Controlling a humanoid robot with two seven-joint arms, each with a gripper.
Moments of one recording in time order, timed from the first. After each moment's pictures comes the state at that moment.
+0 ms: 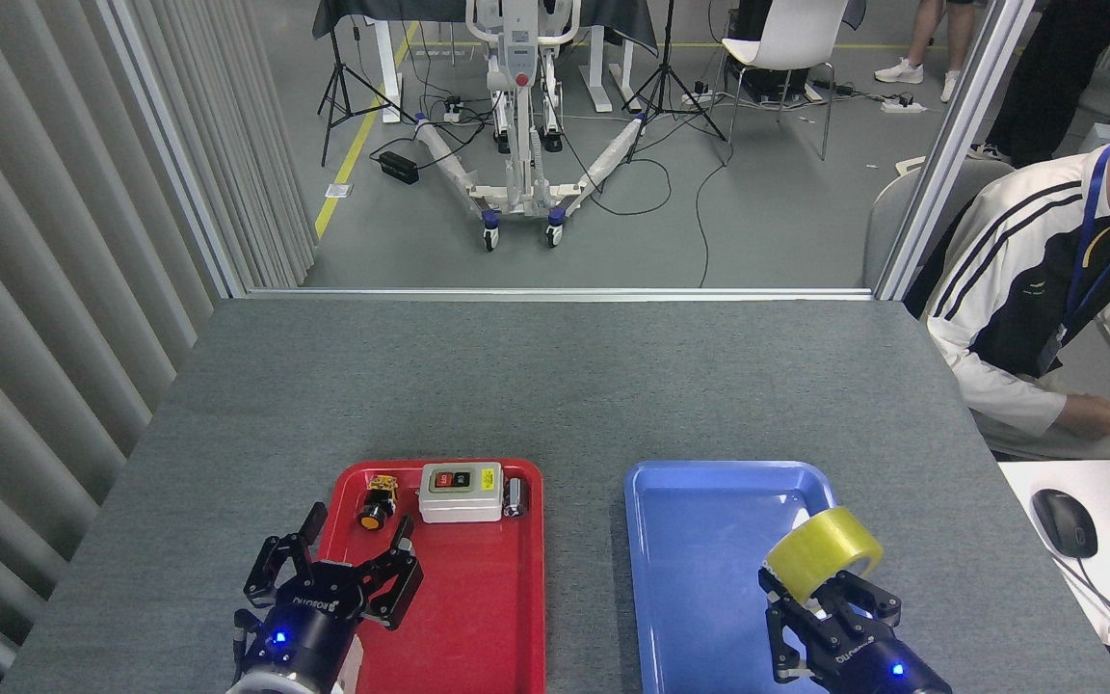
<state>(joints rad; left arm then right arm) -0.01 0.20 -0.25 -1.62 -1.24 0.07 0.06 0.12 -0.20 0.02 -1.73 1.35 -0.34 0.39</state>
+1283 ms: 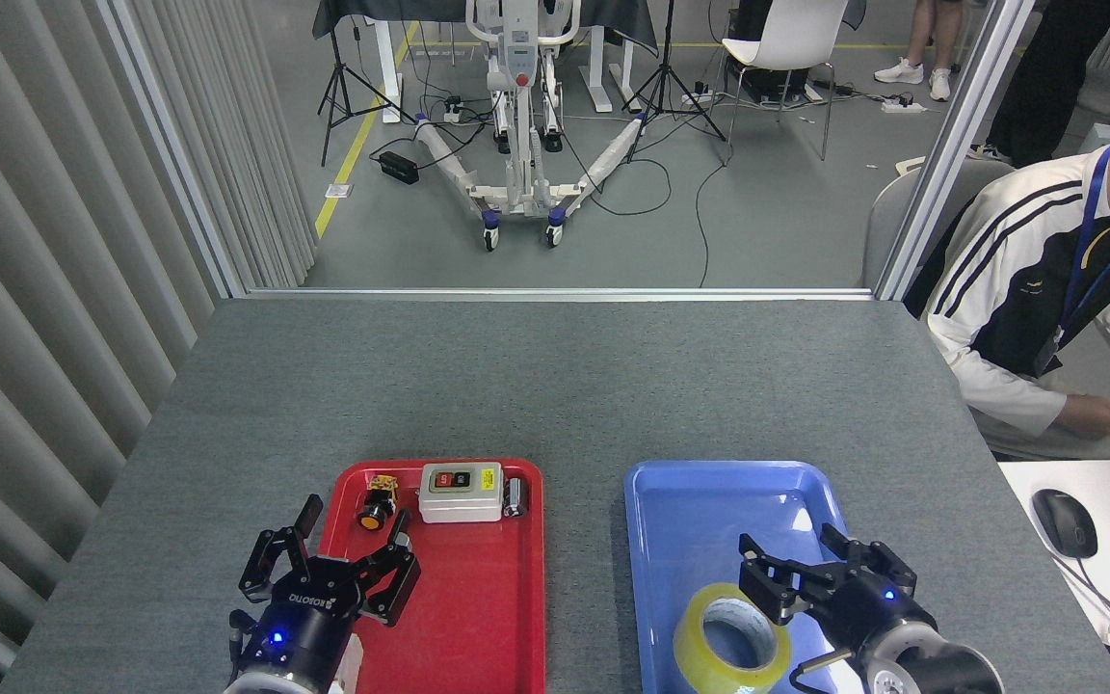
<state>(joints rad) -0.01 0.21 -0.24 -1.63 -1.27 0.06 0.10 0.00 -0.21 0.07 -1.71 1.14 -0.06 0.51</state>
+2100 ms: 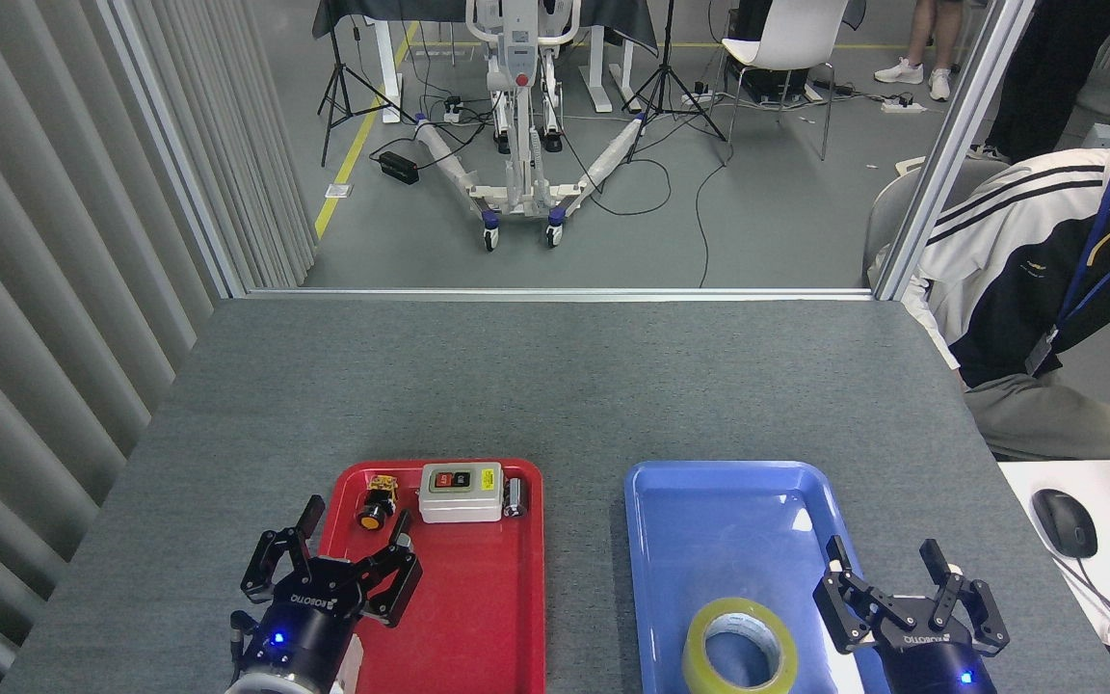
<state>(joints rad) -0.01 0.20 -0.24 -1.63 -1.26 0.05 0.10 0.16 -0.18 -0.02 -1.69 1.25 0.00 0.03</state>
